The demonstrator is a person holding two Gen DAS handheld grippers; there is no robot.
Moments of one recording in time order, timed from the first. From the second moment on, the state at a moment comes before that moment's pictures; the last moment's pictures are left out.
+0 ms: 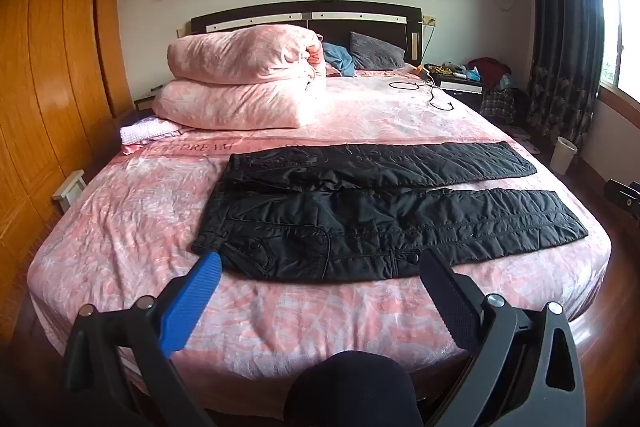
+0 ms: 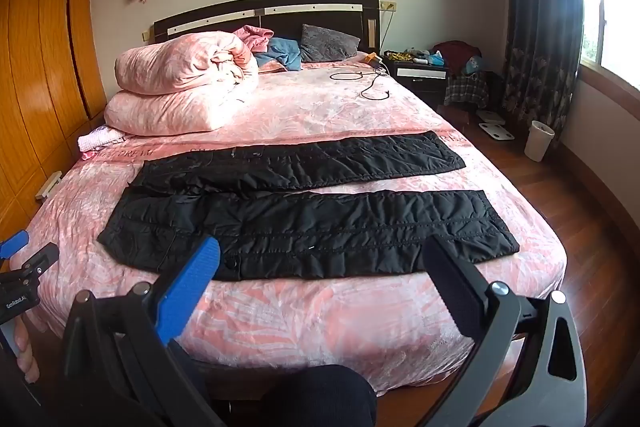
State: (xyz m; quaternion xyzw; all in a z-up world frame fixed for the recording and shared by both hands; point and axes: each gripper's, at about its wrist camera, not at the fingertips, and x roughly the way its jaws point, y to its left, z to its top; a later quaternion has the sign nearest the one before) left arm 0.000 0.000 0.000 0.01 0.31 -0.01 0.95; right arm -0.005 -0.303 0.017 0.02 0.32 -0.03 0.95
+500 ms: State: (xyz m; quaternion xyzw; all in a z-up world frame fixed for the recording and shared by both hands) left arm 0.000 0.012 -0.004 0.01 0.31 0.00 0.95; right arm -0.005 -0.303 0.017 0.02 0.31 -0.03 0.95
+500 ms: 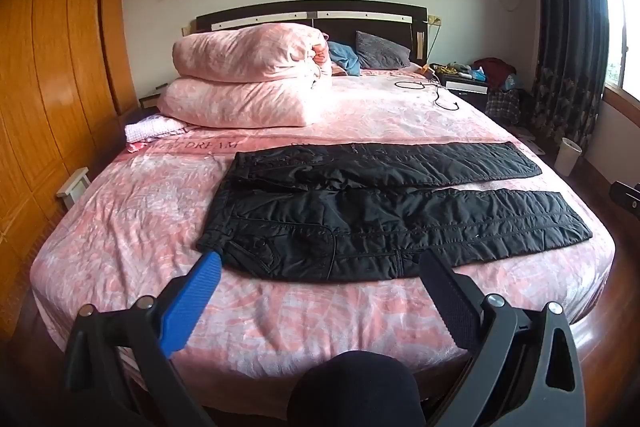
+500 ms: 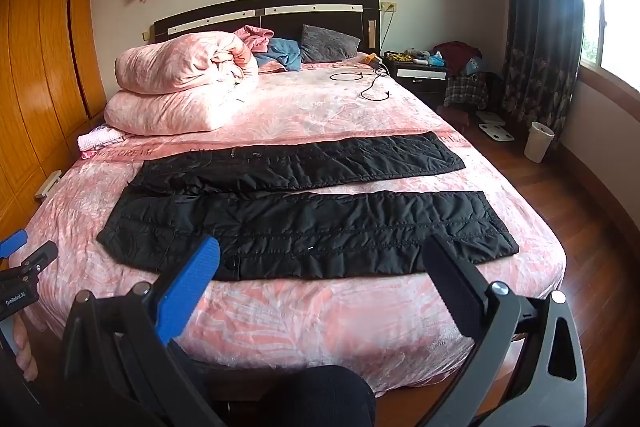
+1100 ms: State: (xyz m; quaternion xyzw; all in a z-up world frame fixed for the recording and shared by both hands) left arm 0.000 0.013 -0.005 0.01 0.31 0.01 0.95; right arm -0.004 -0.304 0.015 0.02 0.31 -0.03 0.95
